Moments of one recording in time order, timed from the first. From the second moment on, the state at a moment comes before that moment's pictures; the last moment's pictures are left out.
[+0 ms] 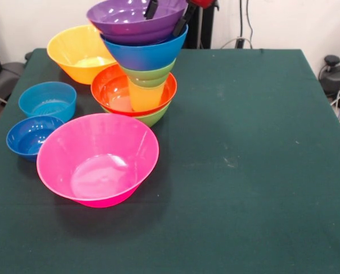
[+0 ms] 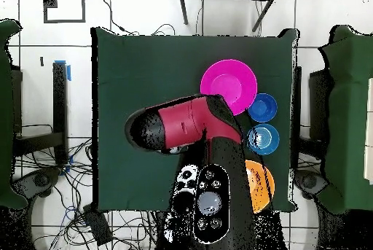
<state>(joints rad) -0.12 -0.84 0.01 1.58 -0.54 0.91 2.29</state>
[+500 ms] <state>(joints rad) -0.14 -0.86 0.03 1.58 -0.54 0.91 2.29</state>
